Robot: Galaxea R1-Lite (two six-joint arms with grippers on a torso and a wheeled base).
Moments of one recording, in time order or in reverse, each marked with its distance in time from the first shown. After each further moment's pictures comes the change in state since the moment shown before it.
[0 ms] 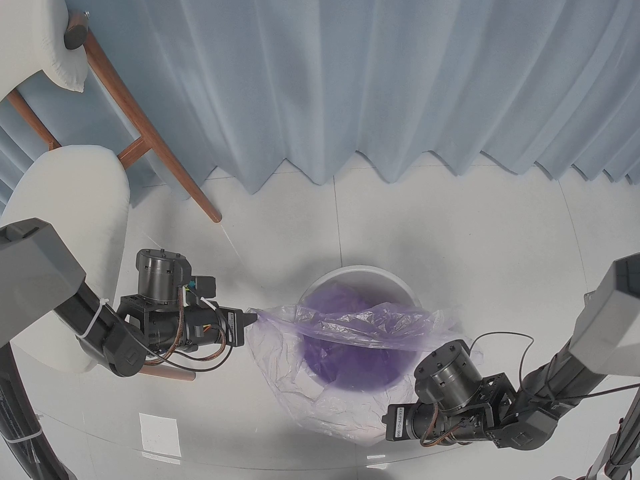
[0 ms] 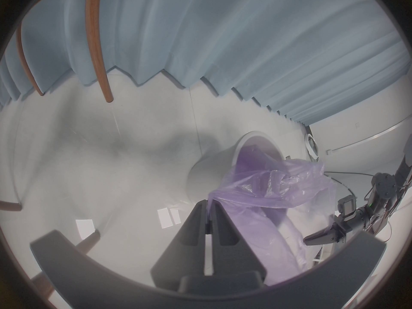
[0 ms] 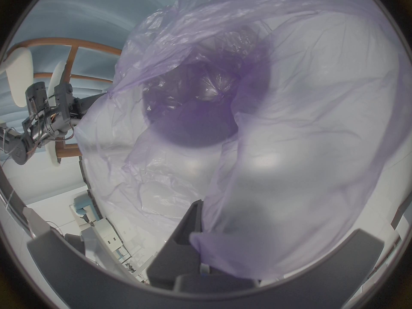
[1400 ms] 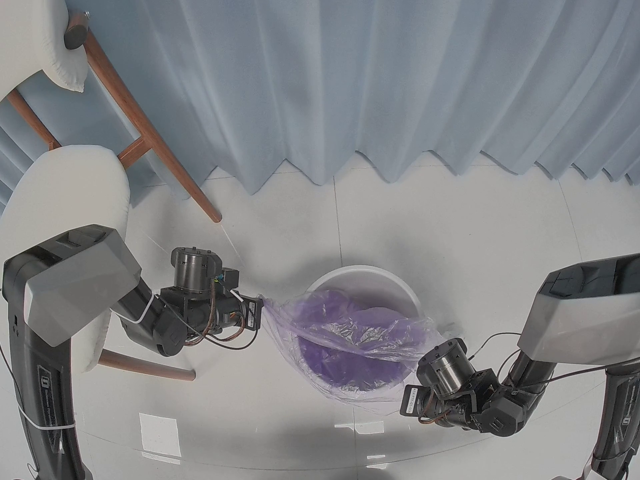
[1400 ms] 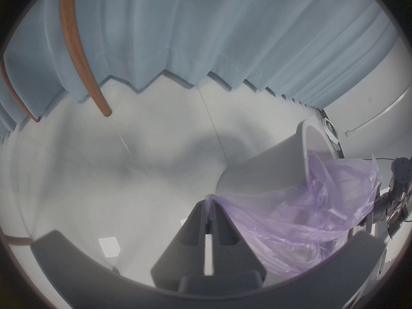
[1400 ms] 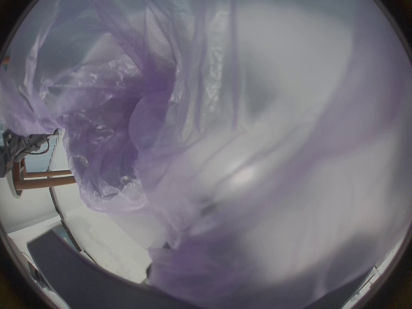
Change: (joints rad) left arm 0.022 0.279 -0.291 -0.002 0.096 0.166; right arm -0.151 0.229 -0.009 -0.176 -0.169 -0.007
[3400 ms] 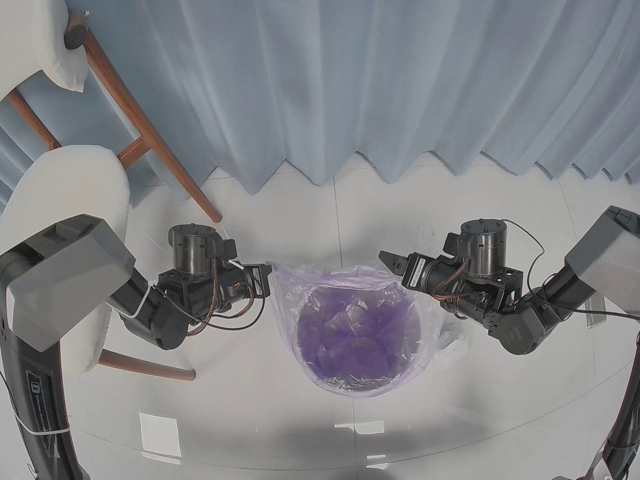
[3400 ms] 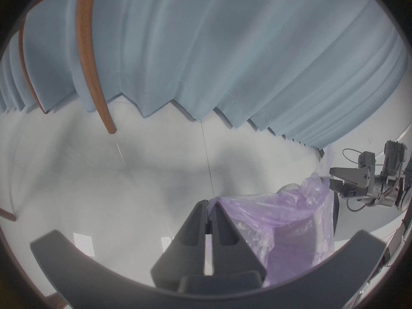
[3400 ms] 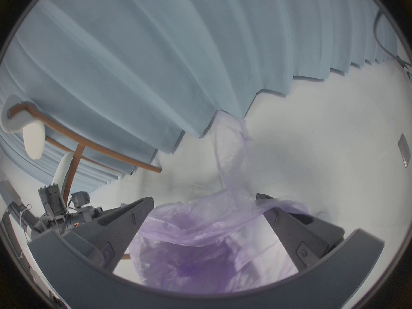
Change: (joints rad) left arm -0.039 -0.067 -0.022 -0.108 0.058 -0.237; right arm -0.185 -0.128 -0.360 -0.151 0.129 -0.246
